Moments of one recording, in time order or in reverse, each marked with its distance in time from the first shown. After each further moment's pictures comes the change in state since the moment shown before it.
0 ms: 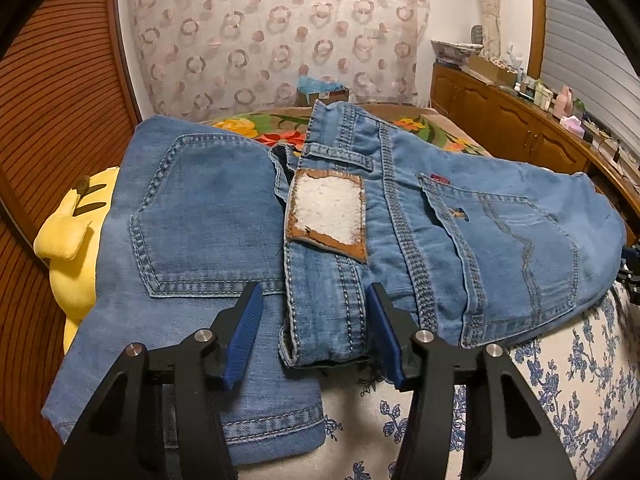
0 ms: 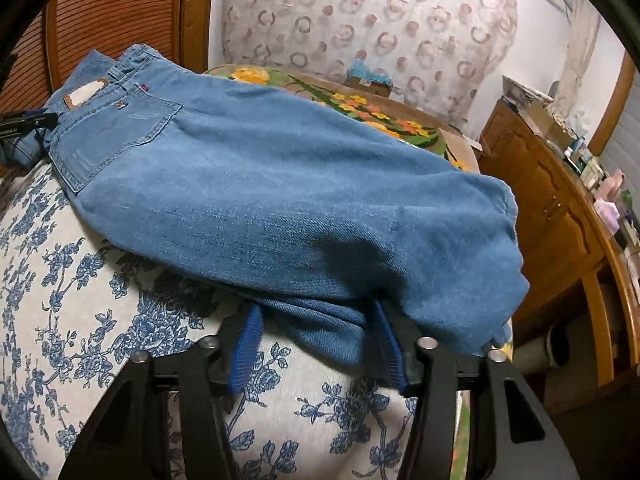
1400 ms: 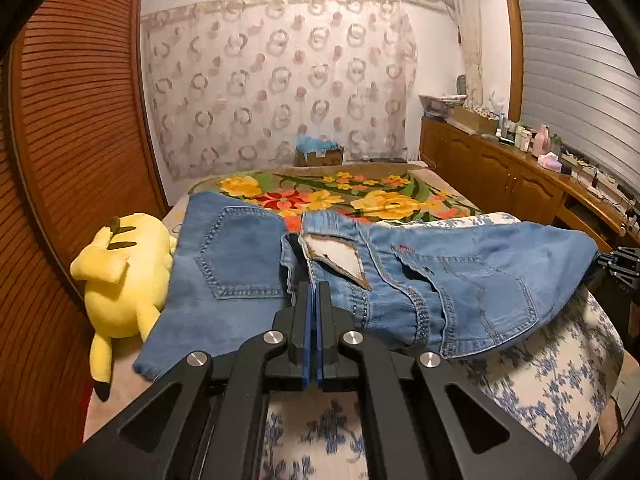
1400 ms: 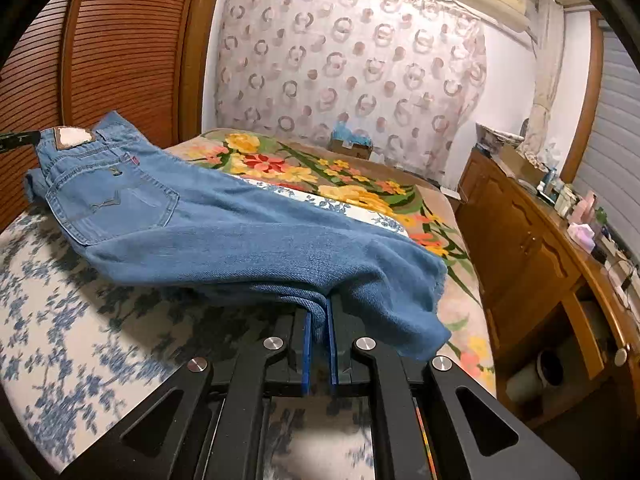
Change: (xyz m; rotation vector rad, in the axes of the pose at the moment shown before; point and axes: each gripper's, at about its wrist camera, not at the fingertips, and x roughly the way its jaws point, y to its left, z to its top) left arm -0.131 0.002 -0.019 0.000 -0.221 -0.009; right arm -0.078 0.028 -0.065 0.039 -0.237 -0.051
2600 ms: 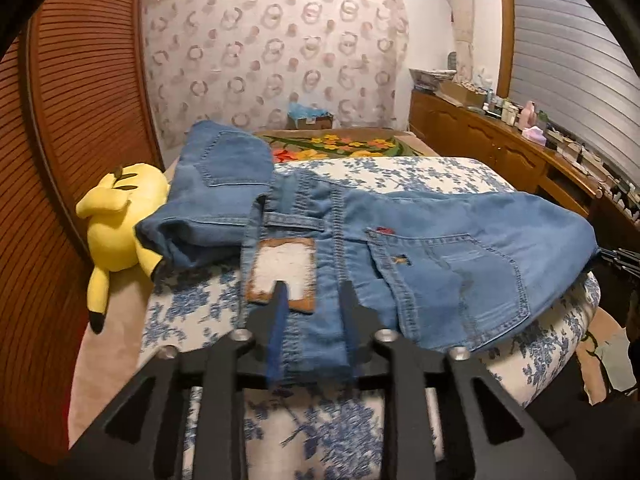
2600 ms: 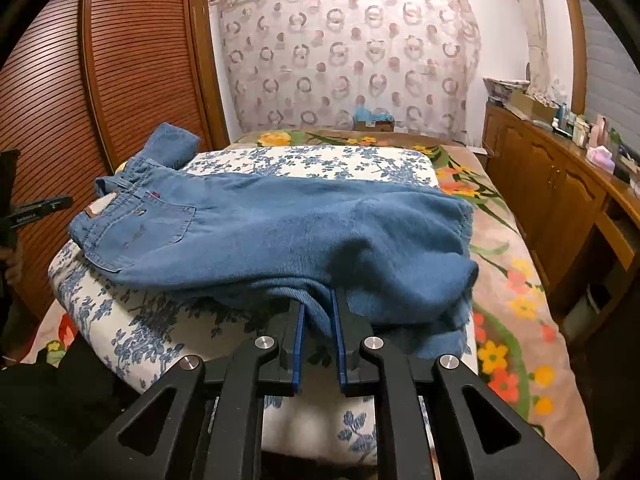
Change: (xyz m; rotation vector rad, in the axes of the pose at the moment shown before) left arm -0.060 -0.031 -0.088 -0.008 0.106 -0.038; right arm -0.078 -0.023 -0.076 0.200 0.014 0.168
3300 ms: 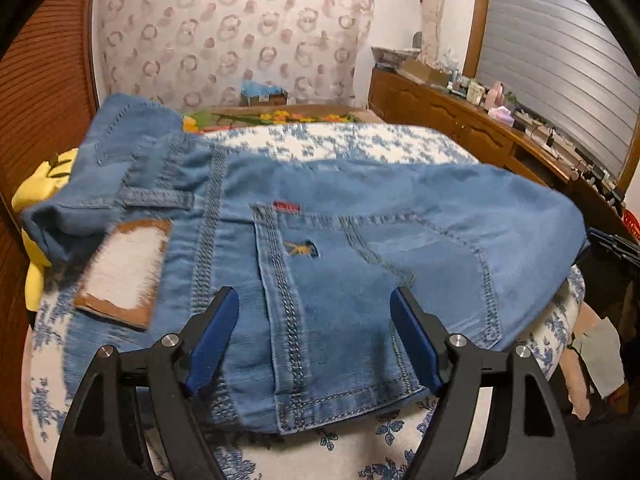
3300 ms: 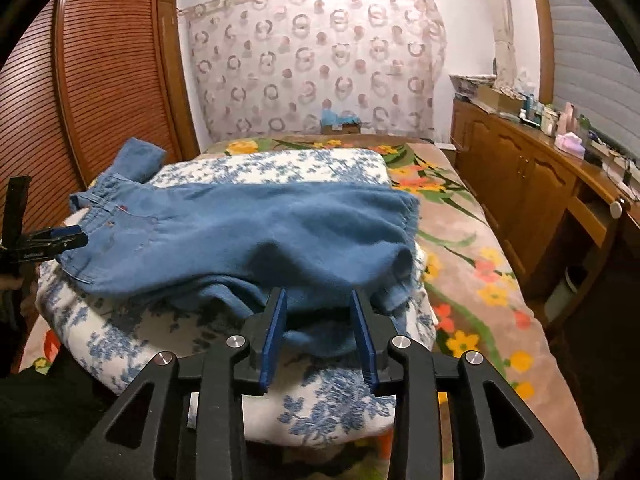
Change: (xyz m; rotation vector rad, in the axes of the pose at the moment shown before) left arm 0.063 -0.066 -0.005 0.019 0.088 -0.141; right arm -0.010 -0.011 -0.015 0.050 -0.013 -0.098
